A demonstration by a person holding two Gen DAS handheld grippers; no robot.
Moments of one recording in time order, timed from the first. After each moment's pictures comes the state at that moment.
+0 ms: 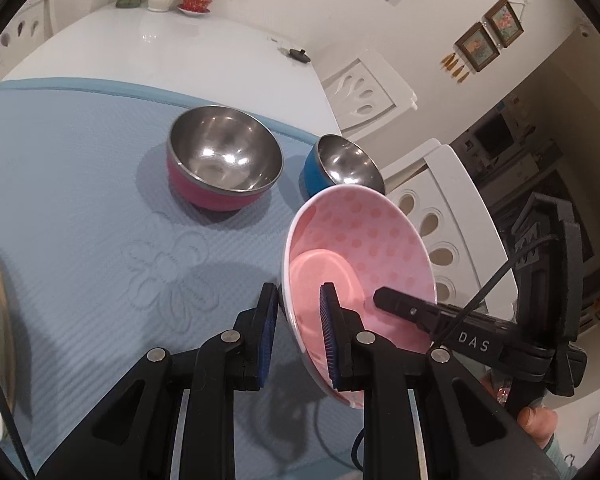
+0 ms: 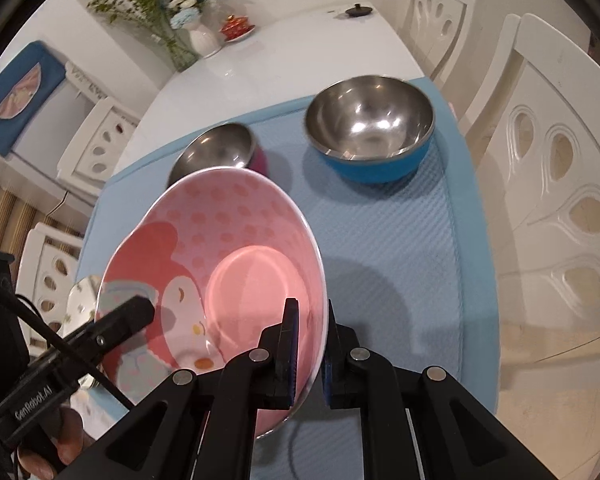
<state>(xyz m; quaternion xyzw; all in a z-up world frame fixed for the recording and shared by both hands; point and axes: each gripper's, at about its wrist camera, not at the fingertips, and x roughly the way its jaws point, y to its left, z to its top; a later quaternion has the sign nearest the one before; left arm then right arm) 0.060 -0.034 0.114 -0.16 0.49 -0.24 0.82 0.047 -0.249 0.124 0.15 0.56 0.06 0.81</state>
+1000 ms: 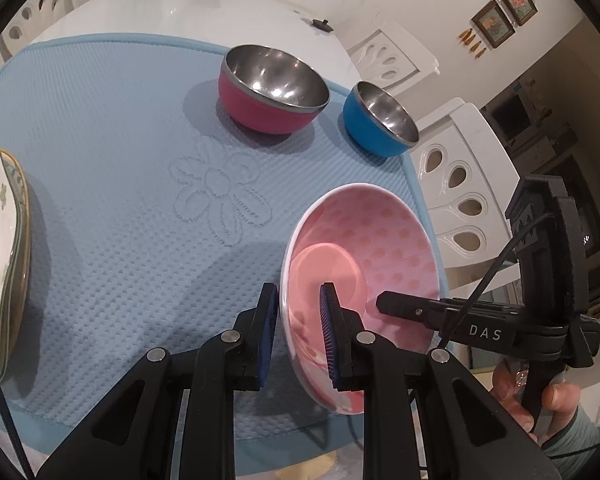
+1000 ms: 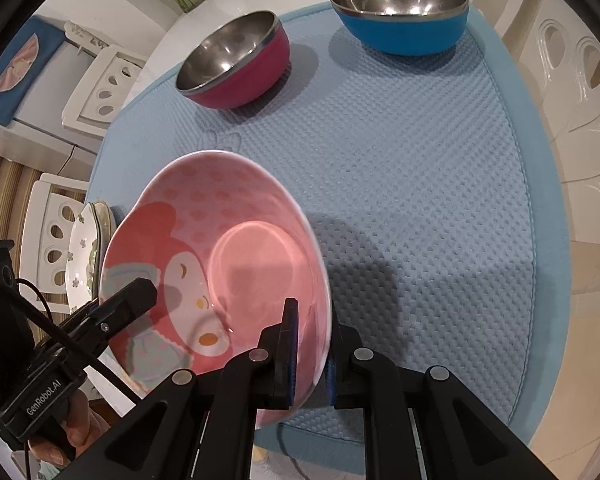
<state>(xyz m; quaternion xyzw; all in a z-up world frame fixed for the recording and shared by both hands) 0.020 -0.006 0.067 -0.14 0.53 -0.22 0.81 0.018 -0.220 0.065 0.16 0.63 0.10 0.75</state>
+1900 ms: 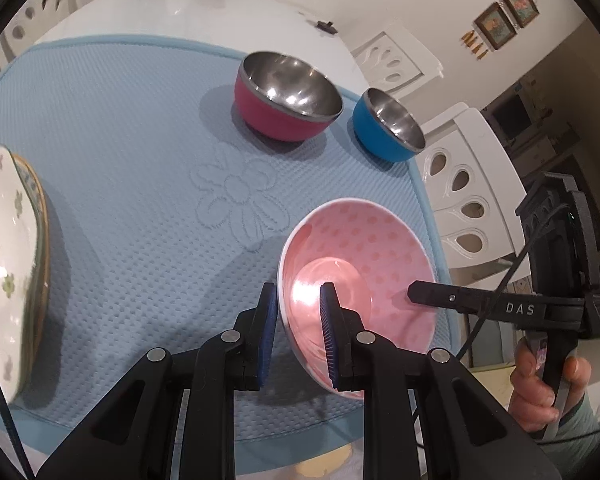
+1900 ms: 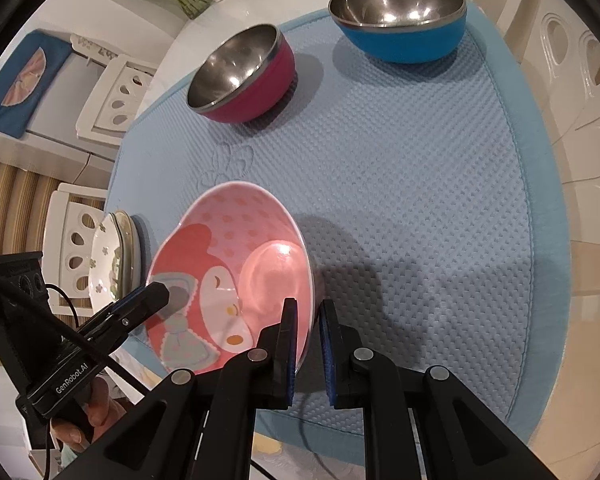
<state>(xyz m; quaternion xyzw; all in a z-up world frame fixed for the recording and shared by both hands) 0.022 0.016 0.075 -0.13 0.52 -0.22 0.81 0.019 -0.237 0.083 0.19 0.63 0.12 0.74</state>
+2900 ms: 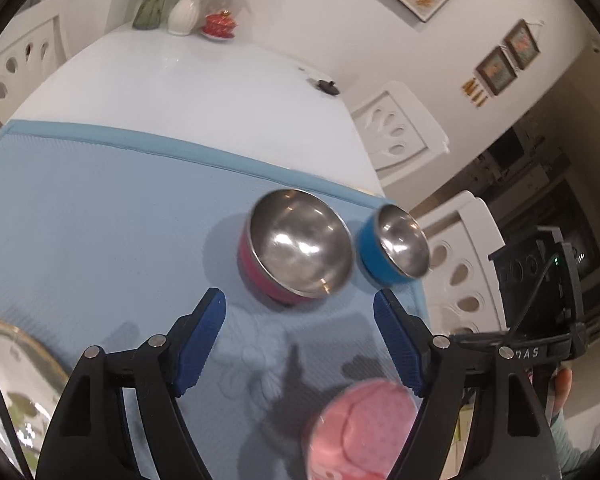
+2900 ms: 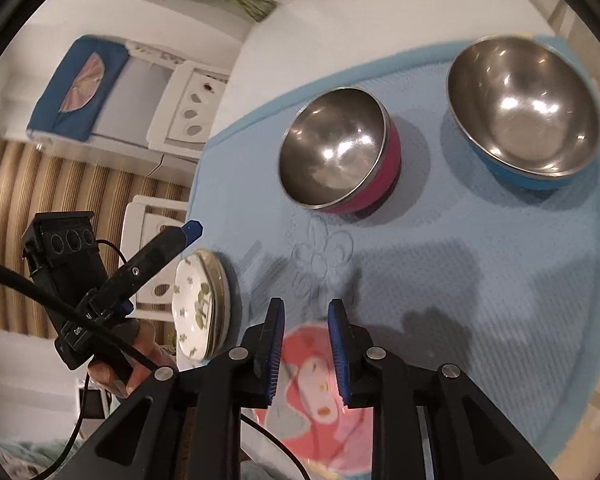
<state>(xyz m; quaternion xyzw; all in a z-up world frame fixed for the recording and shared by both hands) 0.153 0.027 0.123 -0.16 0.48 -0.22 0.84 0.129 -0.225 0.108 0.26 0.62 0.25 0.70</state>
